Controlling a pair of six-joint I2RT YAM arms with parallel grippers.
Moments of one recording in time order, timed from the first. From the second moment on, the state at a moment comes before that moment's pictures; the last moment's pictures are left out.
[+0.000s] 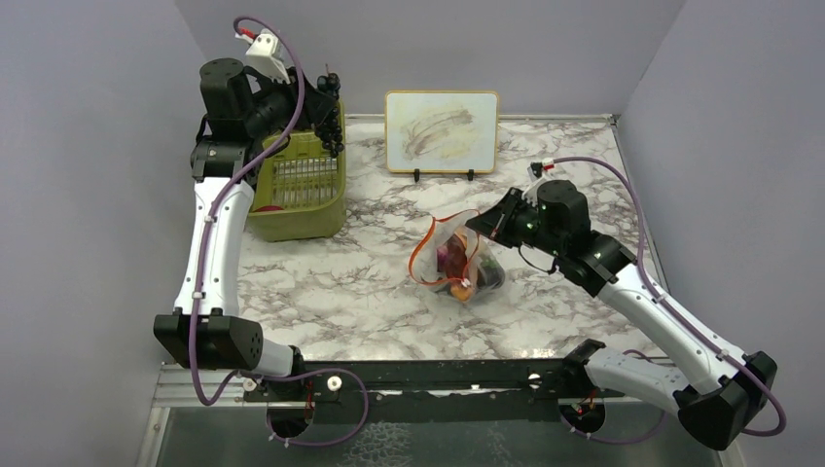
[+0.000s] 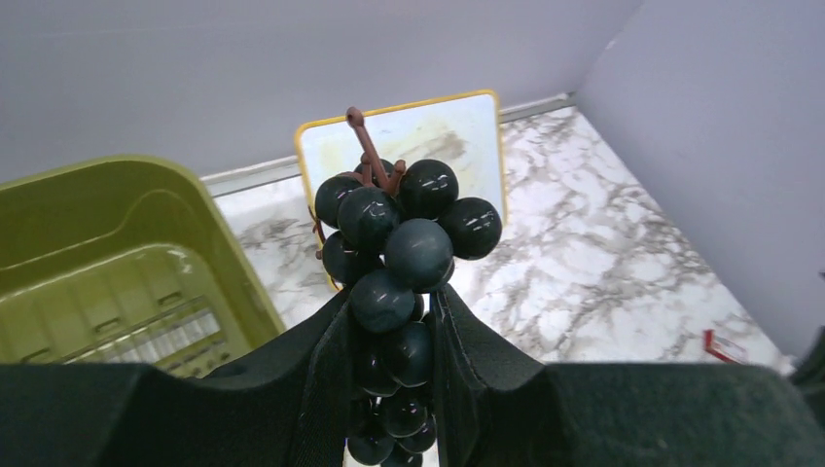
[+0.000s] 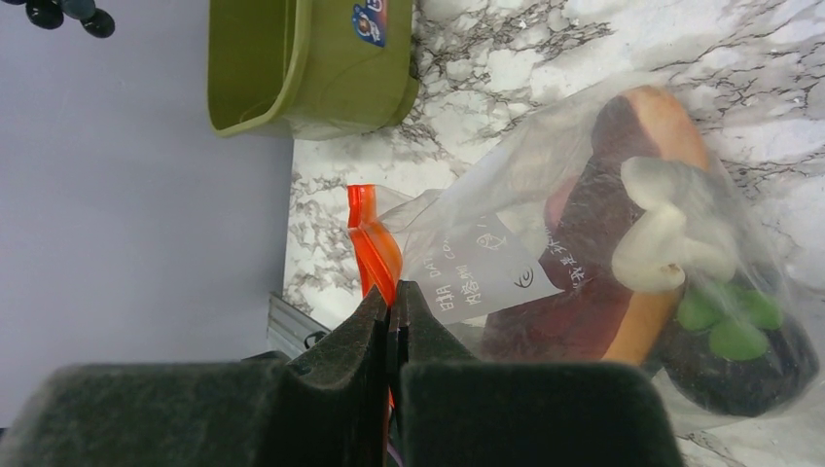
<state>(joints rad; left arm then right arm) -0.02 1.42 1.68 -0.42 0.53 -0.20 0.61 1.00 0.94 -0.36 -0.10 0.91</state>
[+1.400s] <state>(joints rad) -0.47 1.28 0.89 0.58 0.83 -0.73 0.61 1.15 0.98 -0.09 -0.12 1.23</state>
